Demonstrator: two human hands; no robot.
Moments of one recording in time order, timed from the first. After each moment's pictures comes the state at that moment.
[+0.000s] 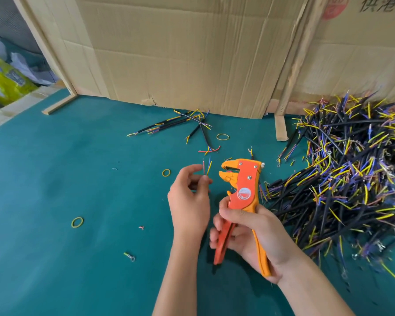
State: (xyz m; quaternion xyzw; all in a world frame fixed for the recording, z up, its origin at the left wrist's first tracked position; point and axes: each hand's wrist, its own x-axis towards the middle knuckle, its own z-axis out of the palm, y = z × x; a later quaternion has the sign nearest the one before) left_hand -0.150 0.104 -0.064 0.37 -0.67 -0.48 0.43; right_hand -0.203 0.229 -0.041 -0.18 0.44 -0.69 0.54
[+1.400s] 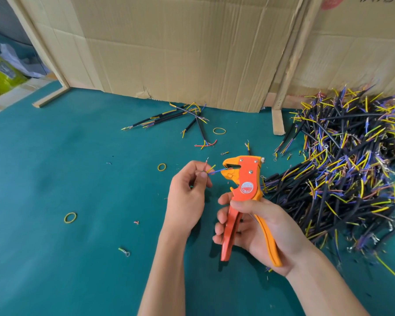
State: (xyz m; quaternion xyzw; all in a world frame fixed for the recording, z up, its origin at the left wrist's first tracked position) left_hand -0.142 0.095 -0.065 0.25 -0.71 -0.55 0.35; right_hand -0.217 0.241 -0.039 -0.15 0.42 -0.69 0.57
